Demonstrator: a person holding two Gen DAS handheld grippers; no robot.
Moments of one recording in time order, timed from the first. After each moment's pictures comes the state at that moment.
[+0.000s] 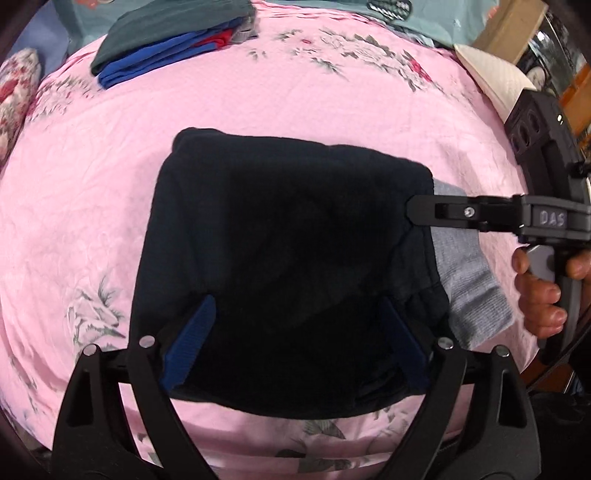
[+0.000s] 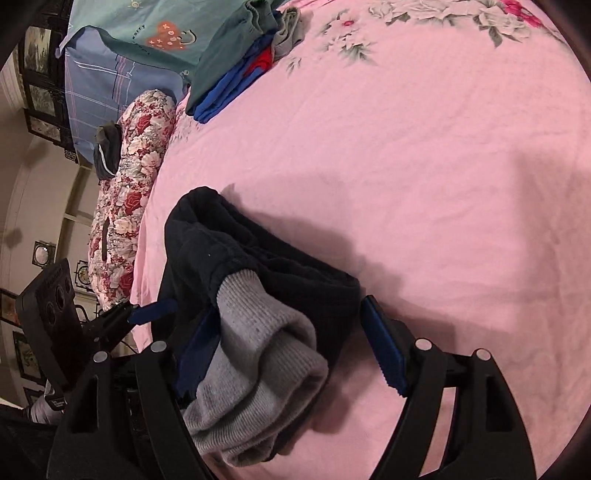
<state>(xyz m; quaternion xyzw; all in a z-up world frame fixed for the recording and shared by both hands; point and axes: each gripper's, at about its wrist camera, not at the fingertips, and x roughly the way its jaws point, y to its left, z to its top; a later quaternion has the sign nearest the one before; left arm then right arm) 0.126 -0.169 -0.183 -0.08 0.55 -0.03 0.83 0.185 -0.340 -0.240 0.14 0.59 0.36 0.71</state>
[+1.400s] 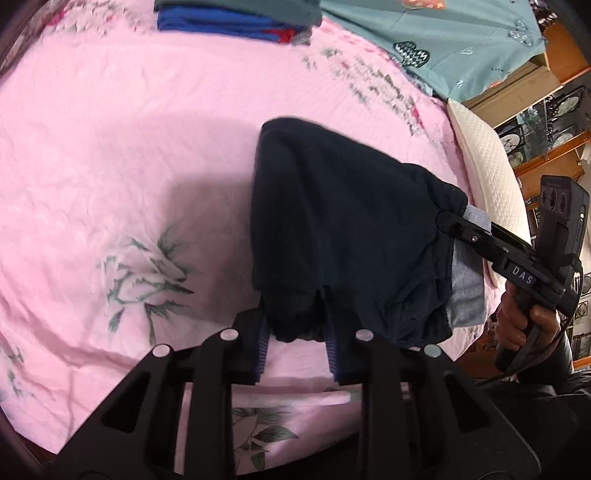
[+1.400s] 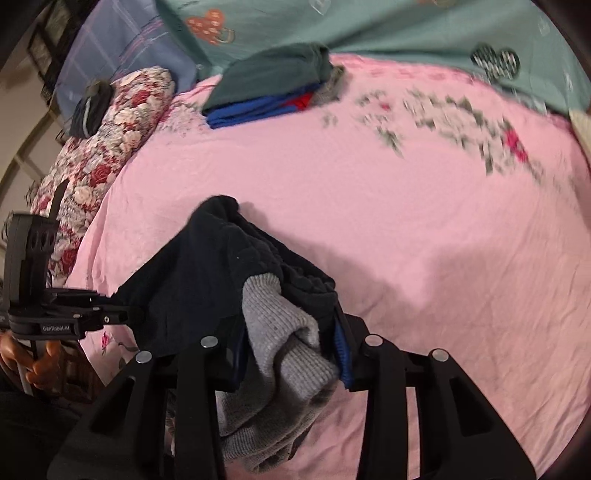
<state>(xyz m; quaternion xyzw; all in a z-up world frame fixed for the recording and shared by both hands) 0.095 -0.064 -0.168 -0.23 0.55 -0.10 0.80 0.126 -0.274 -0.156 -0.06 0.49 0.28 0.82</state>
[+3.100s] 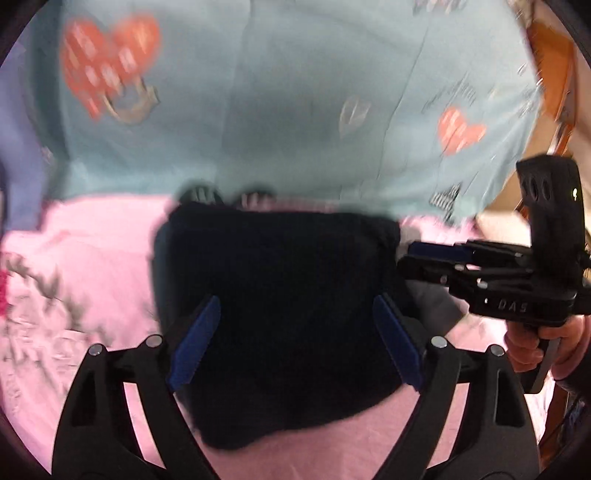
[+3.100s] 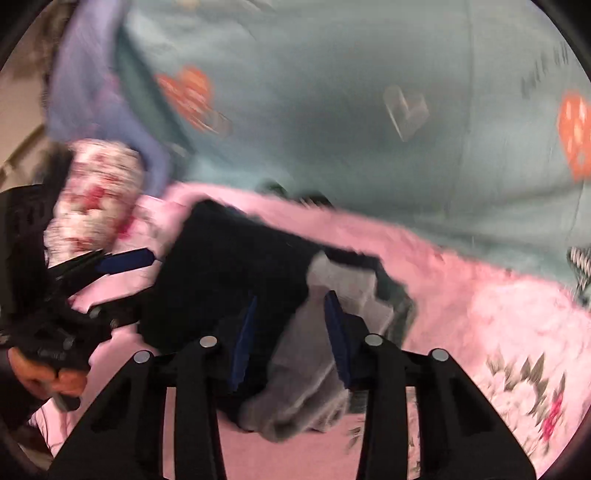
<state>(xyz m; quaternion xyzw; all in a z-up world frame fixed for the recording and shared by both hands) 0.428 0.108 -0.133 -0.12 0.38 -0.10 0.91 0.455 -0.070 -0.109 -0.06 0.42 0.29 0.86</state>
